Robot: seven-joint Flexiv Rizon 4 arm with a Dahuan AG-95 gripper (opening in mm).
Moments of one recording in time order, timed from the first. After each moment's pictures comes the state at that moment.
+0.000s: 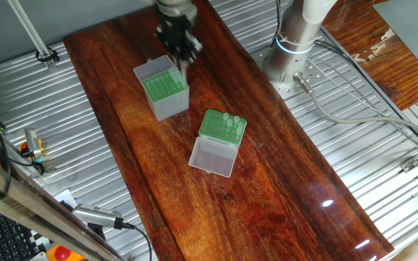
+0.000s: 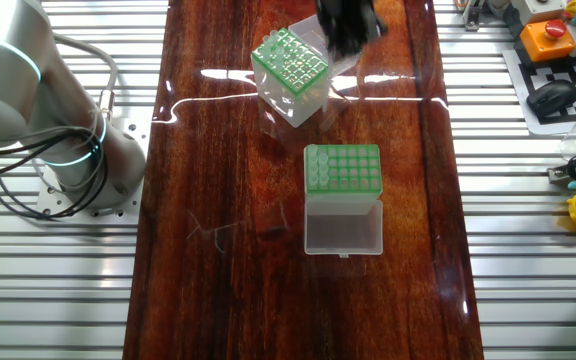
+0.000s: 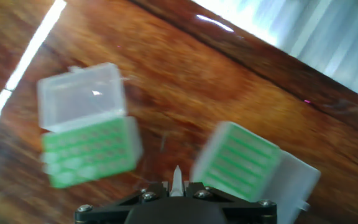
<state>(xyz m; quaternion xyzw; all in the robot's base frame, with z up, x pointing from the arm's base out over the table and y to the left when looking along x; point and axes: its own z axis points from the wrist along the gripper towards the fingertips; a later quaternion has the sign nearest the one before) 0.431 0.000 0.315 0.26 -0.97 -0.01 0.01</state>
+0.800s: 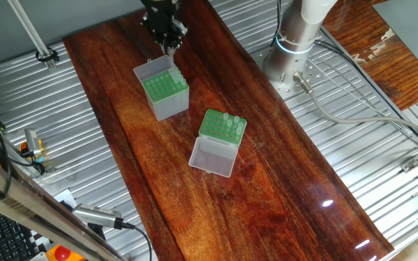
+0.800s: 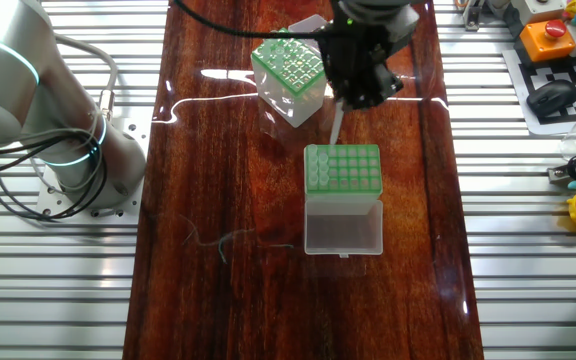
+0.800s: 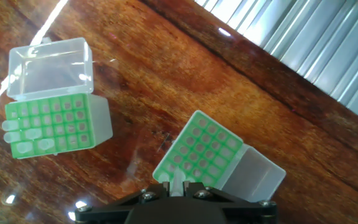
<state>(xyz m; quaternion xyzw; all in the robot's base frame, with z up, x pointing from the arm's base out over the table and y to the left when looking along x) 0.433 -0.028 0.296 0.31 -0.95 -0.02 0.00</state>
